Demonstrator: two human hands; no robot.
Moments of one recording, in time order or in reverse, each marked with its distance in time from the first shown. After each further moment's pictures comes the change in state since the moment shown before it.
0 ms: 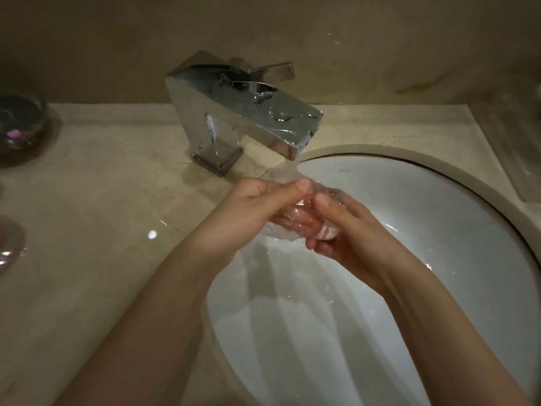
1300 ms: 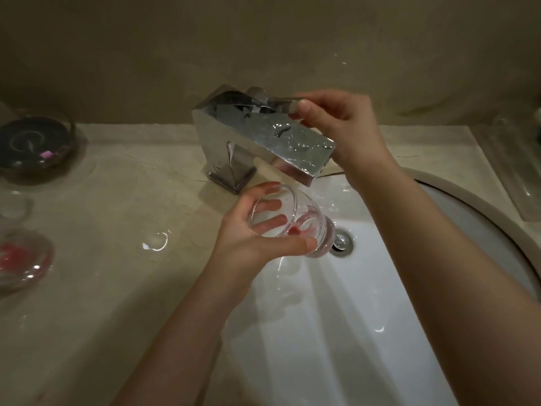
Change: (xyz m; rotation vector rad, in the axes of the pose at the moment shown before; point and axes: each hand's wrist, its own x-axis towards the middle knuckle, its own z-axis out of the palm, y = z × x) left_hand -0.011 -0.020 -0.005 -0.123 0.323 0.038; right_hand 0.080 -0.096 0.030 -0.510 0.235 -0.571
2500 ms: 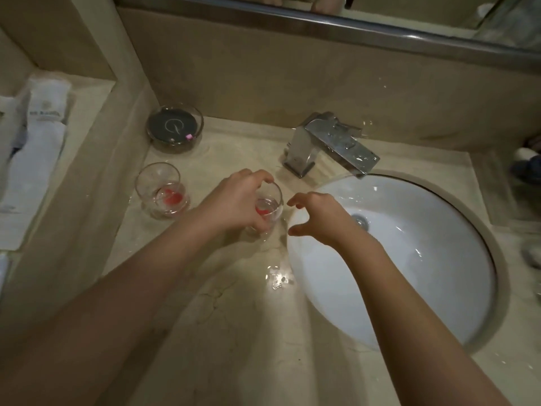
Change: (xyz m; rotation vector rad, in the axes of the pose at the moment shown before) left_hand -0.048 0.081 -0.127 1.190 -0.133 0.129; right_hand -0.117 -0.071 0.086 -0.848 -0.623 0.217
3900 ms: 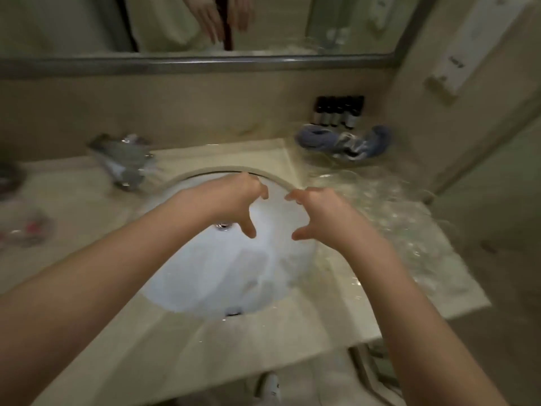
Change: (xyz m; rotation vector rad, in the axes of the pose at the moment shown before) left_hand 0.015 0.346 0.109 0.571 -0.340 0.354; right_hand -0.250 0.240 -0.108 -0.181 0.222 0.165
